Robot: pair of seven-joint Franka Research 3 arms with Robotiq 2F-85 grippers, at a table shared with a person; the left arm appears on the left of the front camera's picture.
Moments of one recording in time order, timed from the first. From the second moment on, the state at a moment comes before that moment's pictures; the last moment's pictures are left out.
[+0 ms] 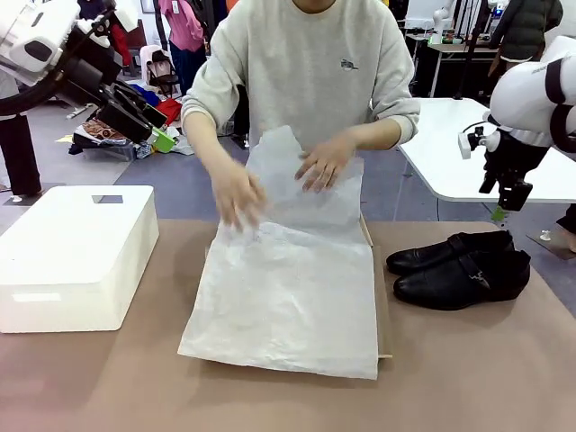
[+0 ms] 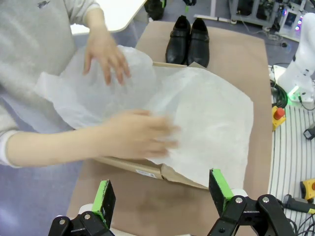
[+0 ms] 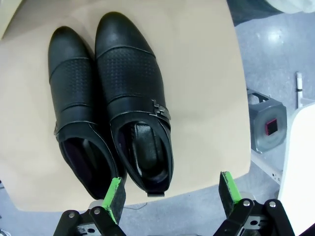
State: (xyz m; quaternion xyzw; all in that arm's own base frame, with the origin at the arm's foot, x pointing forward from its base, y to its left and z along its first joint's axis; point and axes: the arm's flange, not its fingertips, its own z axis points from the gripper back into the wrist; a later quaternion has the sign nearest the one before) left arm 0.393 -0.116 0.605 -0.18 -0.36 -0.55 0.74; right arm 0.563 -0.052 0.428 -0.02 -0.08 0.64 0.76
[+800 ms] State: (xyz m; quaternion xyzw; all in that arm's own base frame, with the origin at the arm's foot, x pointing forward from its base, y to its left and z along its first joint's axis) left arm 0.393 -0.115 0.605 -0.18 -0.36 -0.55 0.74; right arm 0.574 -0.057 0.374 0.02 -0.06 0.64 0.77
